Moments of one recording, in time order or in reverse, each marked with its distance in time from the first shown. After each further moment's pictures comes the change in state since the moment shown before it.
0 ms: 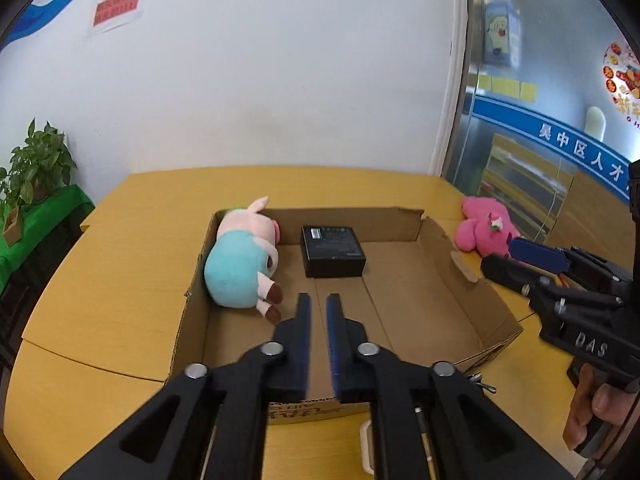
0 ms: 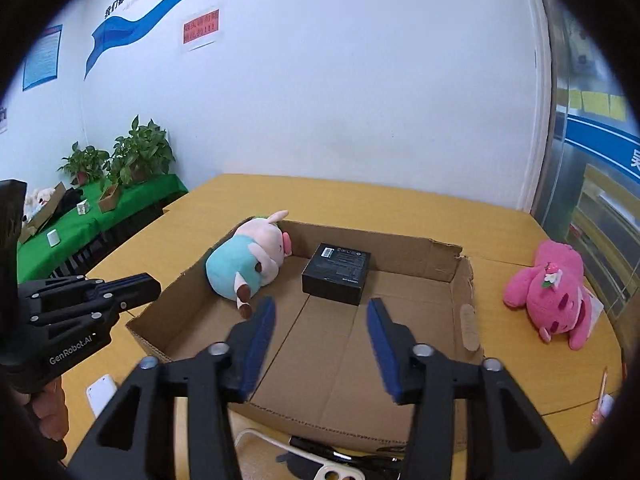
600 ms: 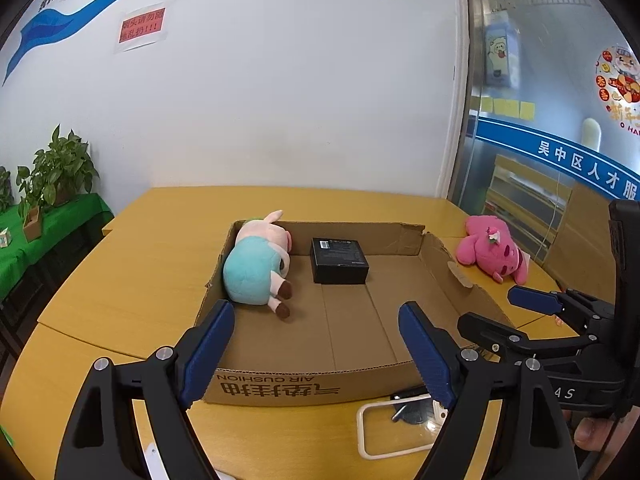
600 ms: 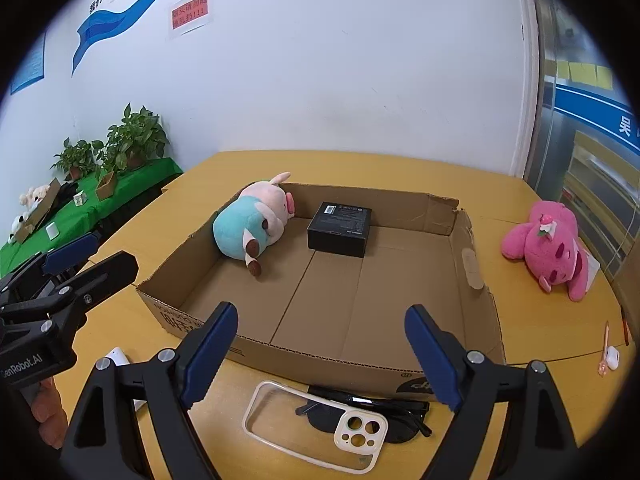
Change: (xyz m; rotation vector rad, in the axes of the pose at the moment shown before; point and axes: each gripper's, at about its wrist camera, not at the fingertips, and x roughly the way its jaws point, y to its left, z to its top) left arm -0.044 -0.011 -0.033 -0.021 -0.098 0.057; right arm -0.007 0.022 -0.036 0.058 0.081 -0.018
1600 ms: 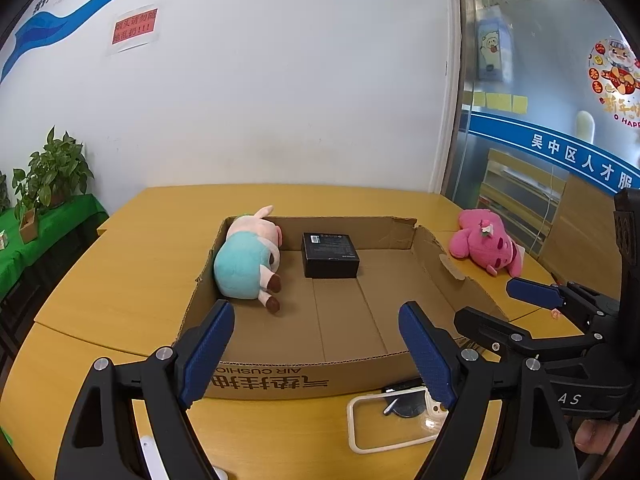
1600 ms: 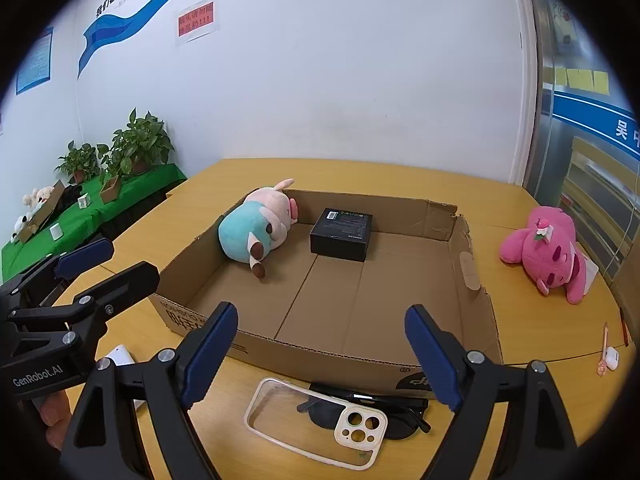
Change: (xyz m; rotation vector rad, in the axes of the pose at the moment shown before) left arm -0.001 -0.013 -0.007 0.013 0.008 -0.009; right arm -0.012 0.000 -0.008 -0.011 -0.038 0.010
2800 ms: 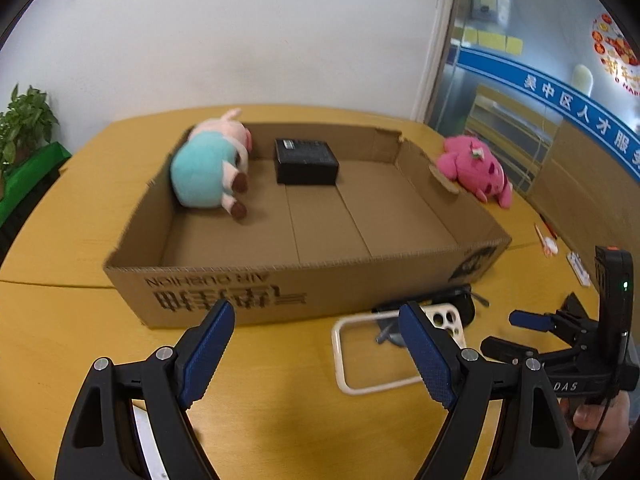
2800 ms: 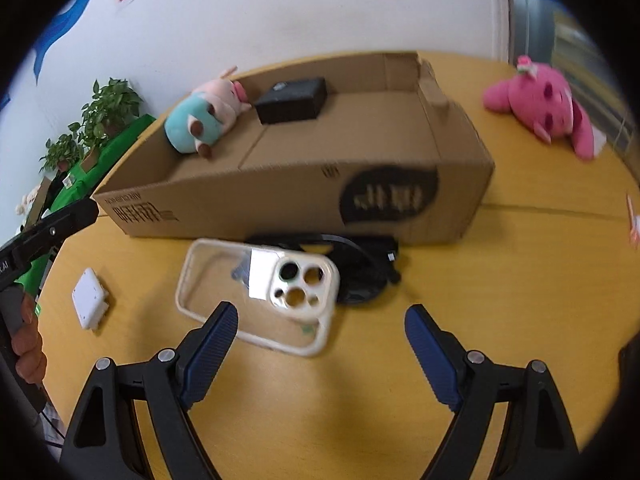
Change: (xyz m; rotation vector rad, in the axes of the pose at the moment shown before) left arm 0.055 -0.008 -0.066 0.009 0.270 -0.100; right arm 0.045 -0.078 -0.115 0.187 0.317 0.046
